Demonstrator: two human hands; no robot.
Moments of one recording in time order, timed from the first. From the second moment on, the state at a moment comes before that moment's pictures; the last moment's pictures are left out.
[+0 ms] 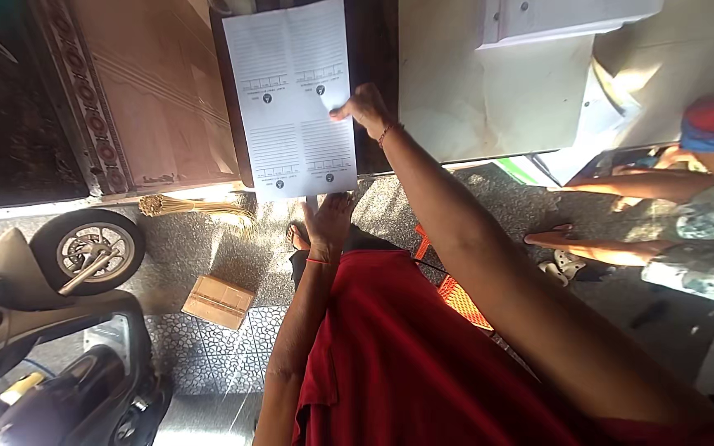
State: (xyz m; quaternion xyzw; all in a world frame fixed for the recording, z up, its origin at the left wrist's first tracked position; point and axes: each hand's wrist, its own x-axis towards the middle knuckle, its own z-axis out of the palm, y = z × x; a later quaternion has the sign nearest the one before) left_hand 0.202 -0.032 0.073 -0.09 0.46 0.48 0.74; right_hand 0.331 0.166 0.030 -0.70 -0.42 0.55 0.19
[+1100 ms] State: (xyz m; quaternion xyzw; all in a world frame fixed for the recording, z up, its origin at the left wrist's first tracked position) left_hand 0.222 -0.030 0.067 -0.11 0.44 0.46 0.76; right_hand 0.331 0.164 0.032 -0.71 -0.41 0.54 0.19
